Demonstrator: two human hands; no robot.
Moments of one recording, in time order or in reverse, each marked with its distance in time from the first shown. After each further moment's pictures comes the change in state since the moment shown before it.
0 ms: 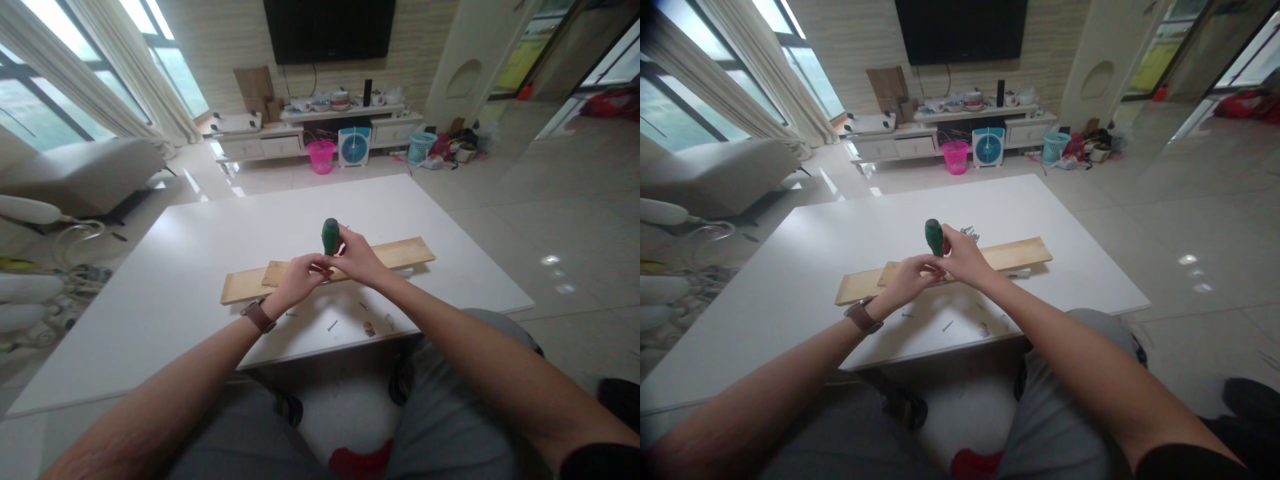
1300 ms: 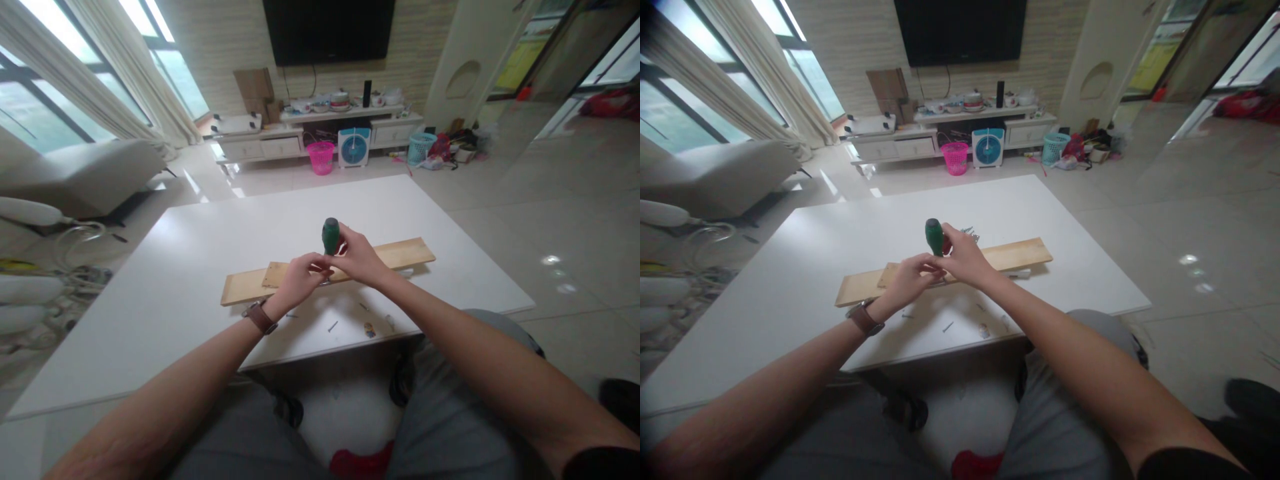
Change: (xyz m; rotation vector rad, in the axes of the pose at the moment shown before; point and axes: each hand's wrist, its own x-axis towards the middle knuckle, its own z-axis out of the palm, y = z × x) left_hand 0.000 -0.002 0.001 0.017 0.052 -0.004; right_hand 0.000 -0.004 -0.002 0.010 0.017 -0.035
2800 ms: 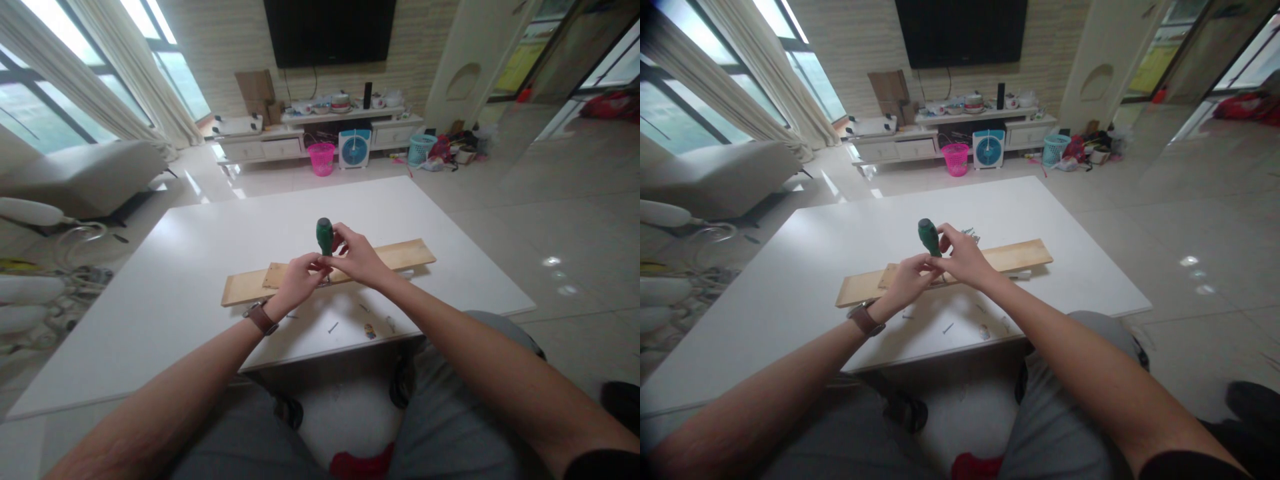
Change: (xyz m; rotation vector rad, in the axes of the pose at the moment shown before) left_hand 0.000 0.003 0.001 0.024 0.056 0.016; right_hand -0.001 -0.006 -0.004 0.009 -0.021 0.007
